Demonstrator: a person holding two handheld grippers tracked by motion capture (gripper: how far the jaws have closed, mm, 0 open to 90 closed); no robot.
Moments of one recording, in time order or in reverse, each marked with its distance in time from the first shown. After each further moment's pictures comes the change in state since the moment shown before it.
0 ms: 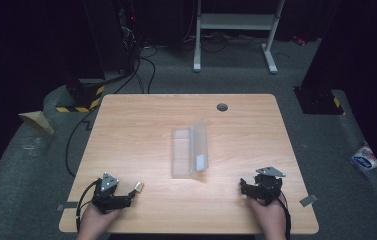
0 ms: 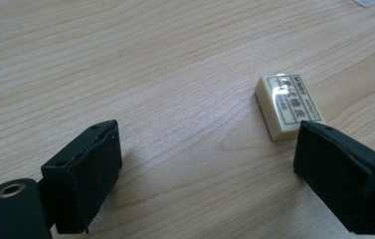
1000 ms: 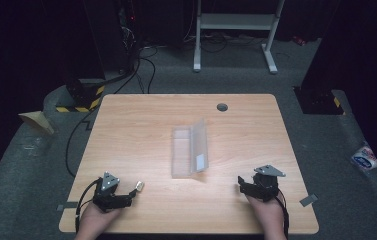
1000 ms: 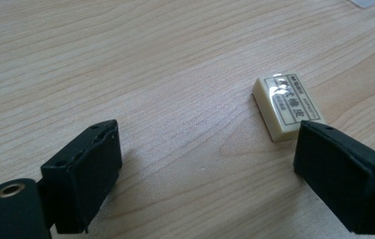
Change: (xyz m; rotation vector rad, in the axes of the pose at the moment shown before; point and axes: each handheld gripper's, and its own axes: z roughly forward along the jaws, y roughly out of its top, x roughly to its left) left arm 0.001 0.002 0.002 0.000 -0.011 0.011; right arm 0.009 0.009 -0.010 -0.064 0.064 -0.032
